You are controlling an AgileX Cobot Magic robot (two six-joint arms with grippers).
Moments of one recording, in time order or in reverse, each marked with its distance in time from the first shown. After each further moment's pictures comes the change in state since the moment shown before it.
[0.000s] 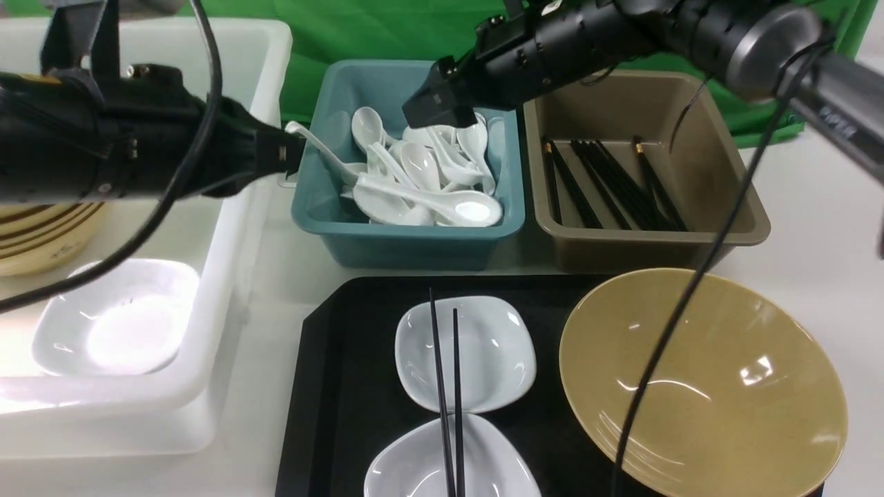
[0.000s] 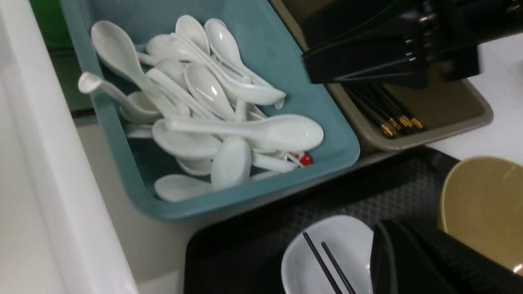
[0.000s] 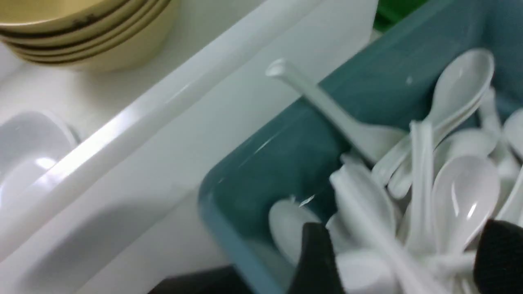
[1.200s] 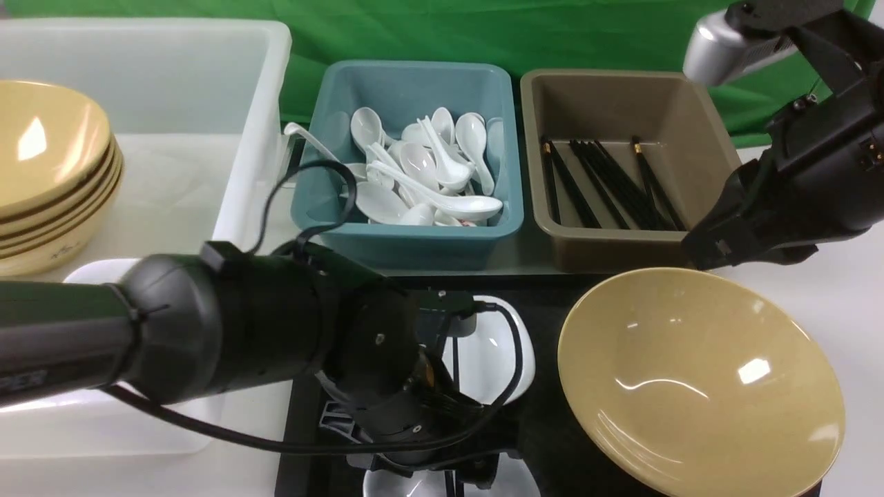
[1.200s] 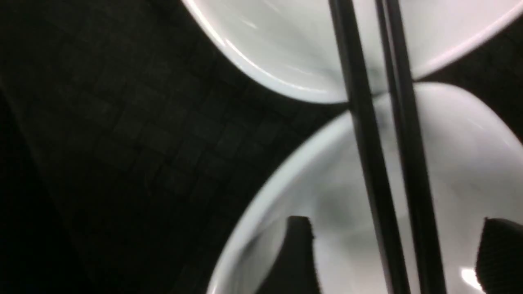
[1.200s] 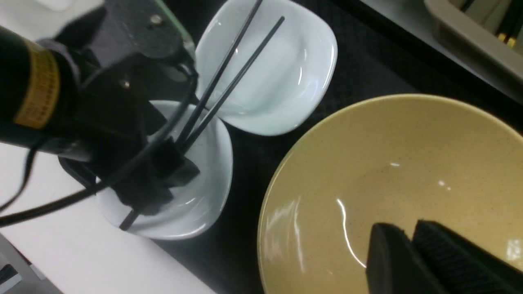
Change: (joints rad) right arm 0.022 -0.851 0.793 -0.454 0.211 0.325; left arm -0.590 0.507 -0.020 0.585 0.058 -1.040
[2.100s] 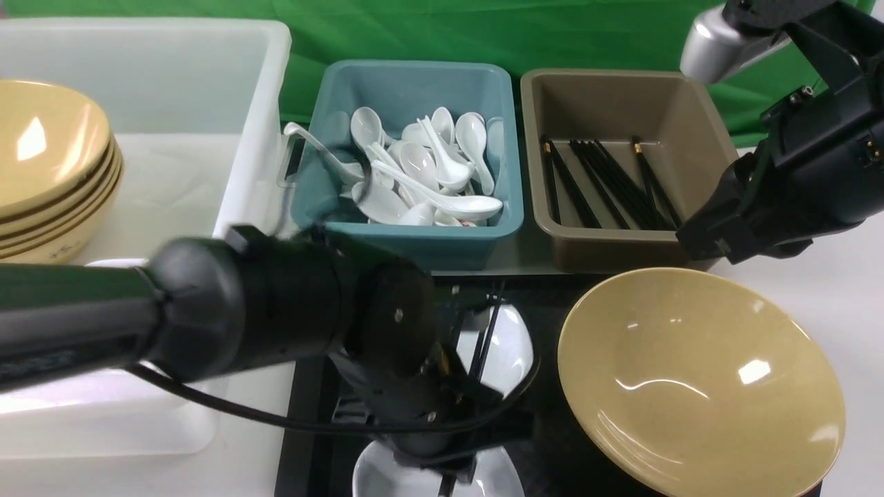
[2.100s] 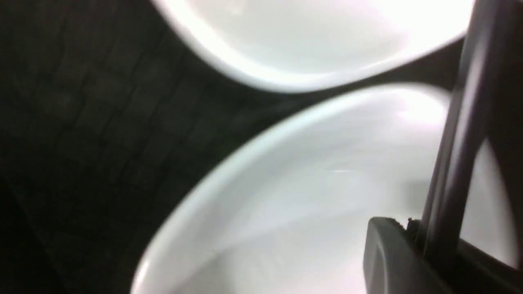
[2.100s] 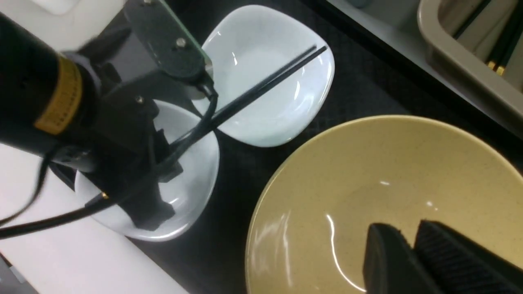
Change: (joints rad) right arm 0.000 0.000 0.002 0.001 -0.029 -0.060; left arm -0.001 -0.008 -0.076 -0.037 0.100 0.027
